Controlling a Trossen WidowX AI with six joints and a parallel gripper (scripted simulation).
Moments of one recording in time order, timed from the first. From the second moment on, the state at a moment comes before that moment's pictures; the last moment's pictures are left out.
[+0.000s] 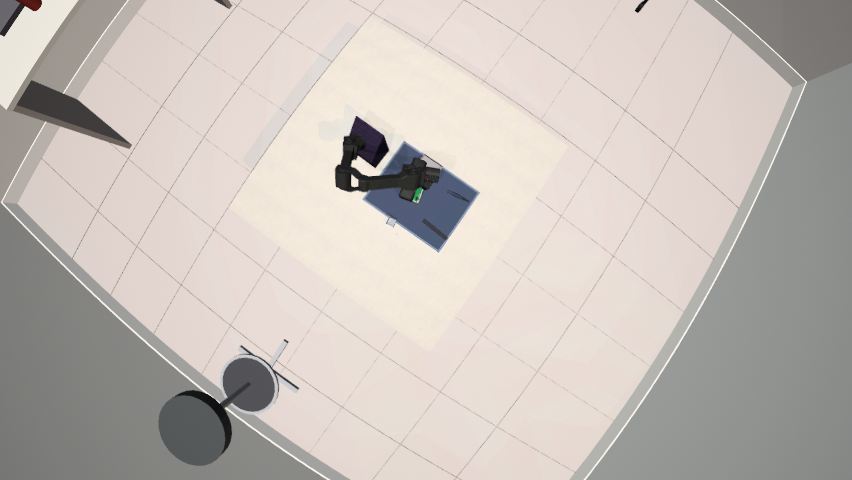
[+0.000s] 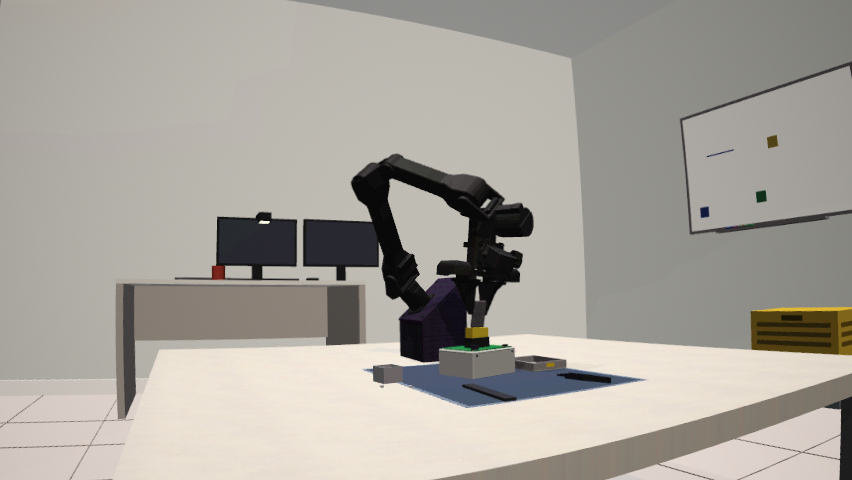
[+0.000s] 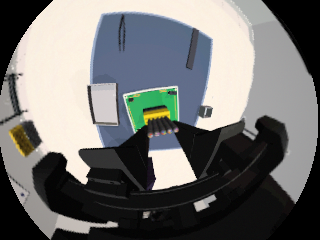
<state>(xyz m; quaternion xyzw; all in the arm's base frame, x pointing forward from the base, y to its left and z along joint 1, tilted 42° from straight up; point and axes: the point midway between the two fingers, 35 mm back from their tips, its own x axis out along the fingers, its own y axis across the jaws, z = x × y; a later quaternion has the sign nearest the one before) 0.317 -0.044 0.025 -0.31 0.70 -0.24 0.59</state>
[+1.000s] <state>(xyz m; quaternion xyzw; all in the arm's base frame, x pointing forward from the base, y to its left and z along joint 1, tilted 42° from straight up) 0.317 -0.041 0.029 -0.31 0.71 -0.23 0.59</state>
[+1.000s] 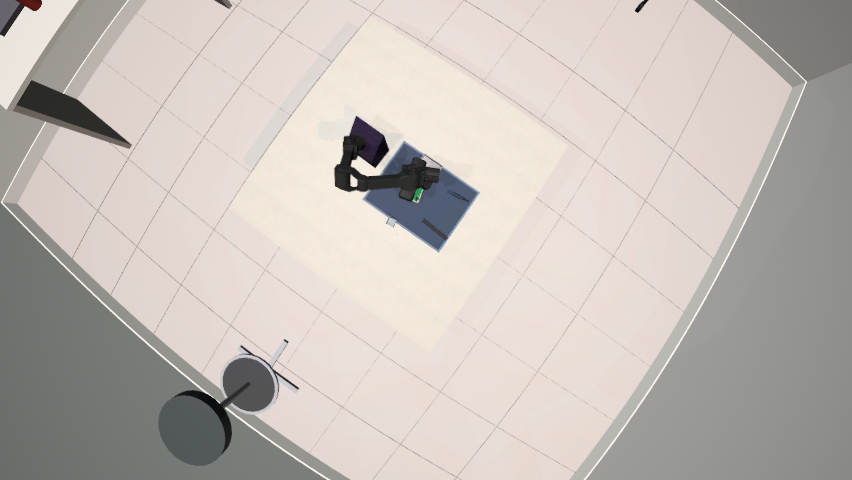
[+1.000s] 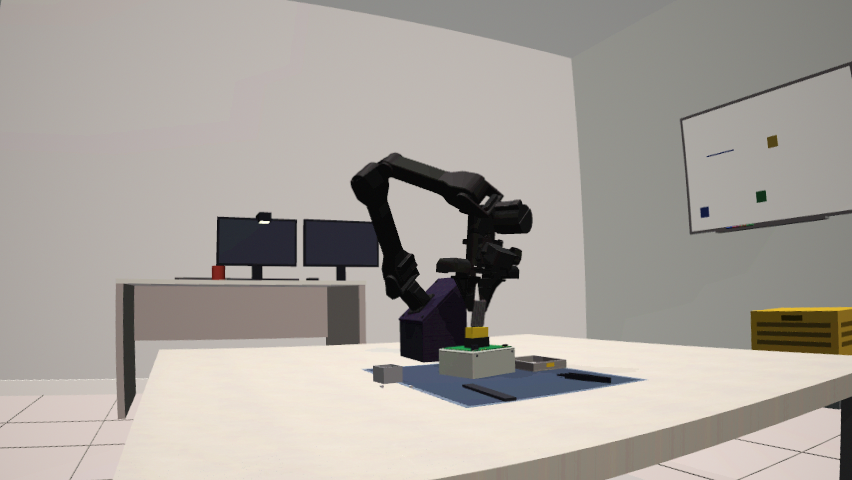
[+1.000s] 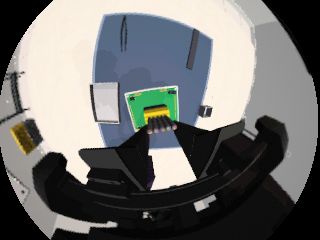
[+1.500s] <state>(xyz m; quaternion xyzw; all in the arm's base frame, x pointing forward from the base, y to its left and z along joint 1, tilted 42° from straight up) 0.318 -0.042 0.032 -0.29 0.72 -0.22 0.60</state>
